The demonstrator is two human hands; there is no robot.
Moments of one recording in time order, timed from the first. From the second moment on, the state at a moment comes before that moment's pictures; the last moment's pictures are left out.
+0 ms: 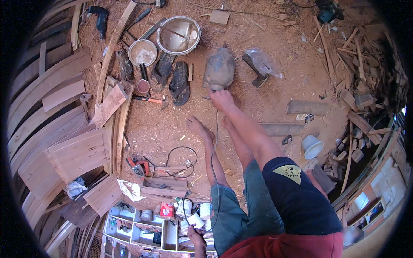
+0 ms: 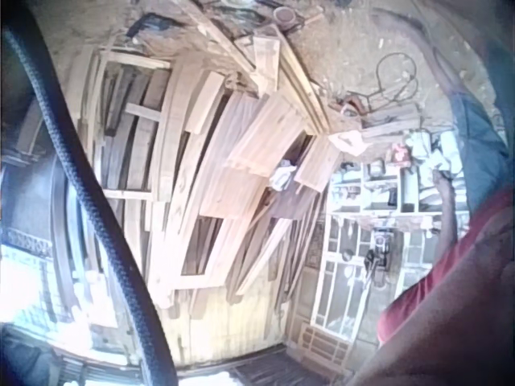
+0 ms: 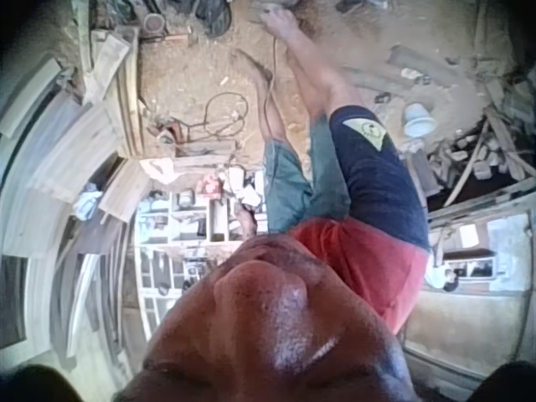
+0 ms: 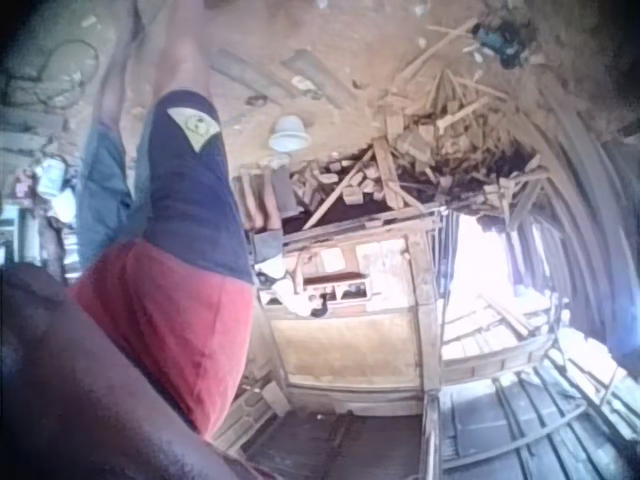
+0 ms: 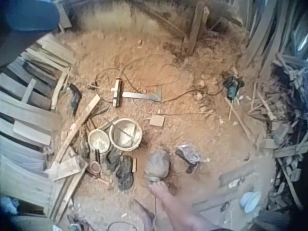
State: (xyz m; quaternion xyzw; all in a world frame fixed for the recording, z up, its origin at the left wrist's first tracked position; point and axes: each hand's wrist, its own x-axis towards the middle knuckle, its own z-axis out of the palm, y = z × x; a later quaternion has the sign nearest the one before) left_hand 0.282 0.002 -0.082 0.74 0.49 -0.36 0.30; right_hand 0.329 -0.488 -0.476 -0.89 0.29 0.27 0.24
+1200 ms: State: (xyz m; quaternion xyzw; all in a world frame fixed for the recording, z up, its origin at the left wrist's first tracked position) left_hand 0.309 -0.202 -0.154 0.67 0.30 -0.52 0.43; right_hand 0.319 -0.532 -0.534 -0.89 0.38 0.20 0.15
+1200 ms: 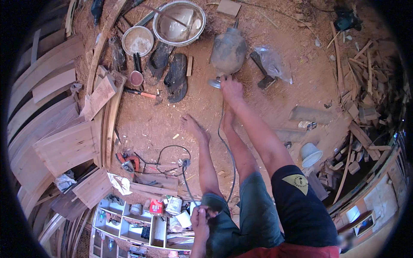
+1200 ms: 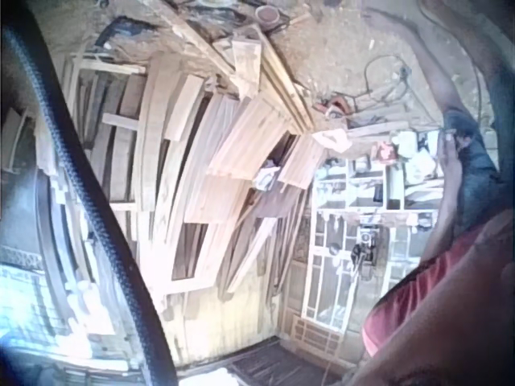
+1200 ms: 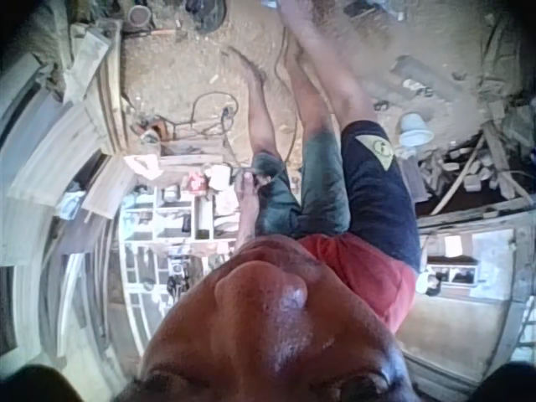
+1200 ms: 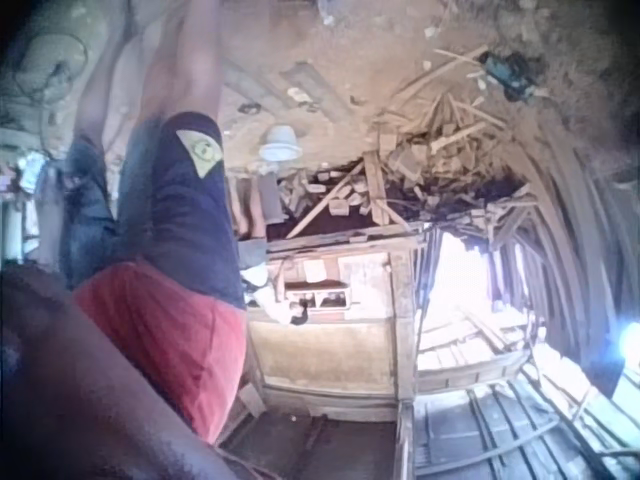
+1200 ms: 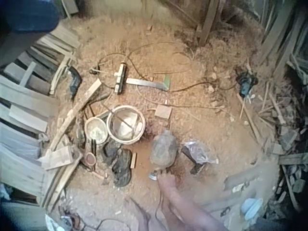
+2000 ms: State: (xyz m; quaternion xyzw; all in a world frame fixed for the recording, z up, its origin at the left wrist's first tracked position) left_hand 0.328 -0.505 -0.162 0.59 -0.22 -0.68 0.38; right_hand 0.329 -0.957 0.005 -0.76 0.48 -0.26 0.36
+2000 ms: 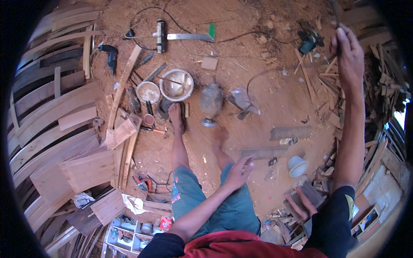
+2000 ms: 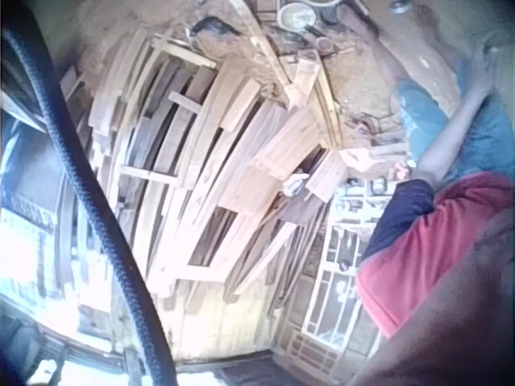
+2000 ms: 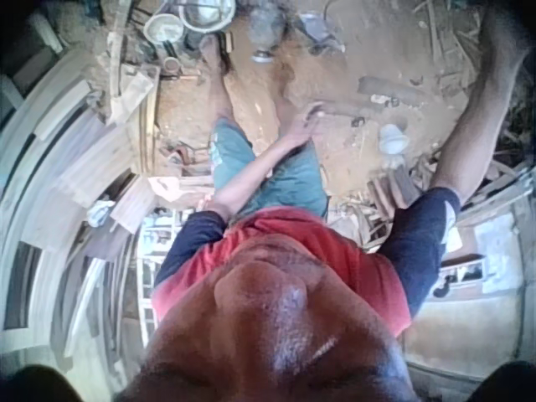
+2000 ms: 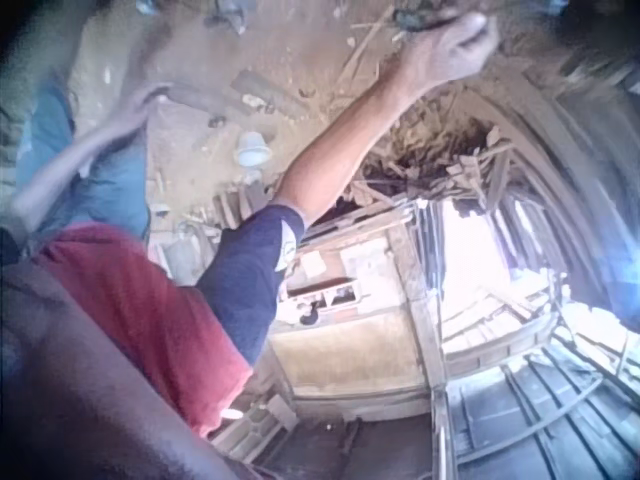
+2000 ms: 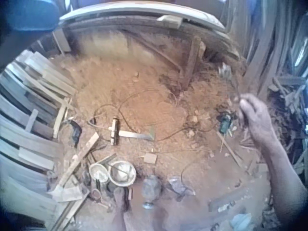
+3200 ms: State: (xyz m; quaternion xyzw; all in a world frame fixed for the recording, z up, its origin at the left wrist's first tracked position) left_hand 0.616 -0.494 -0.294 0.55 0.30 -0.59 0.51; right_hand 0.802 -0.913 -0.598 -0.96 0.16 0.22 -0.06
